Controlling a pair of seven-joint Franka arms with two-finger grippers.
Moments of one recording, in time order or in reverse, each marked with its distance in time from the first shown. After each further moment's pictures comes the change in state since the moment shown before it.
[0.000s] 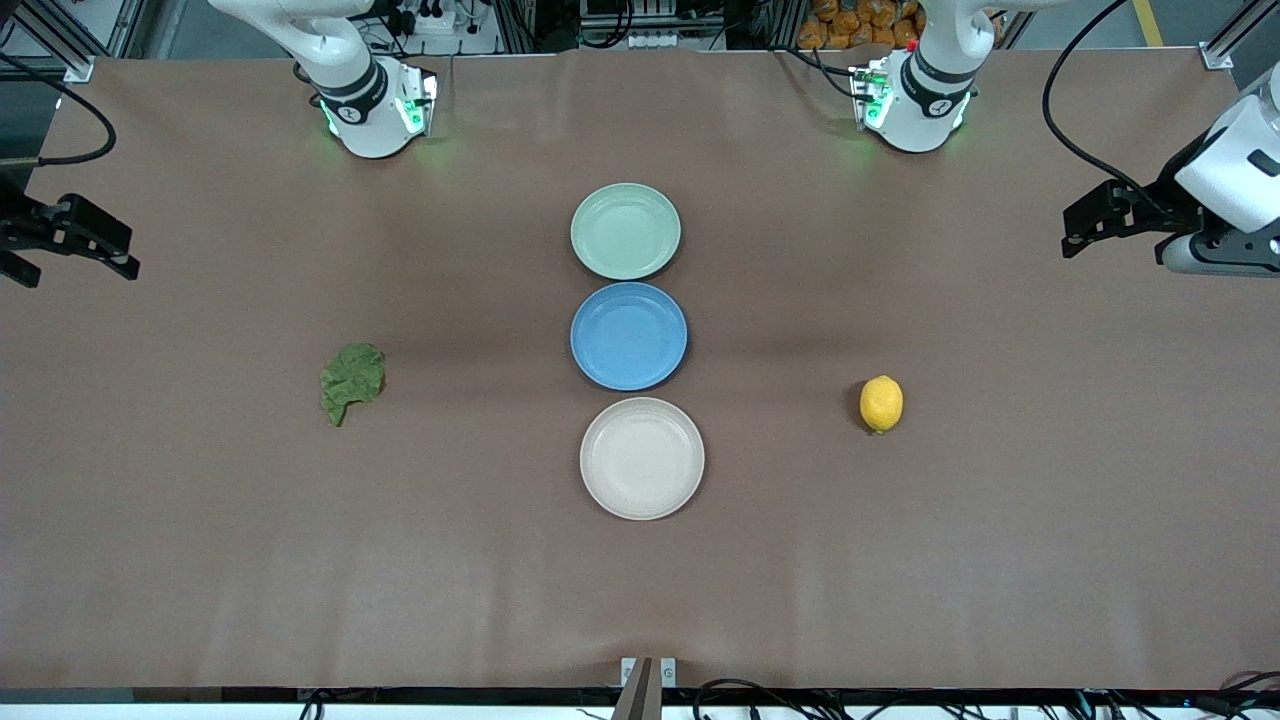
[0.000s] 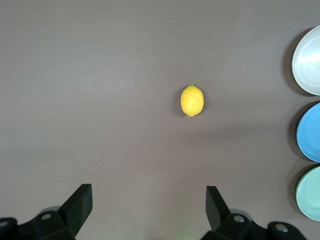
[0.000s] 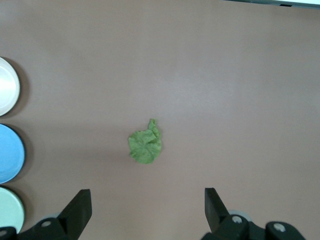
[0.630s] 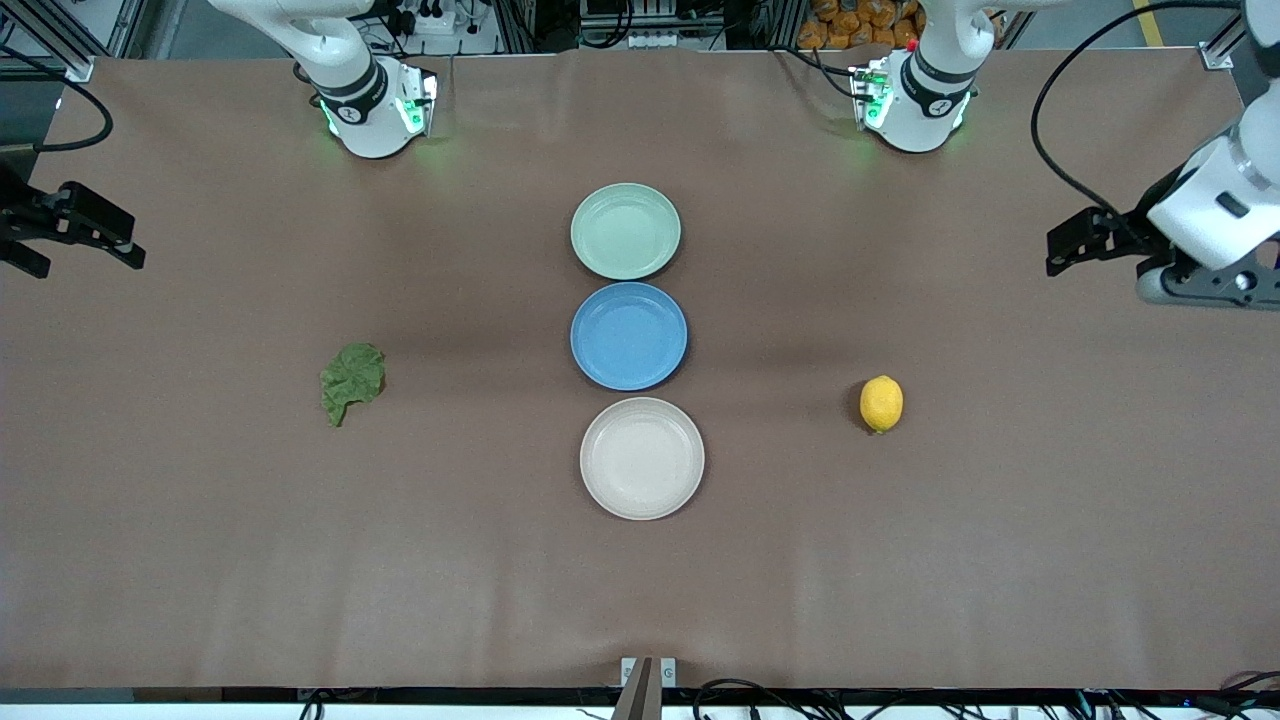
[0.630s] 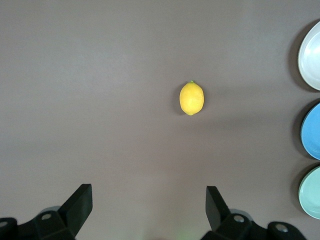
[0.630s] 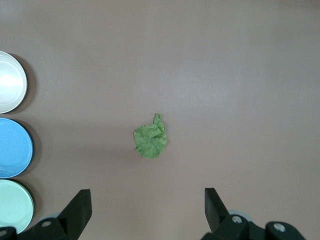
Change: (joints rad) left arm -0.002 0.069 -0.008 0.022 0.000 0.000 0.000; right arm -0.005 -0.010 -0.004 0.000 0.029 -0.029 0.000
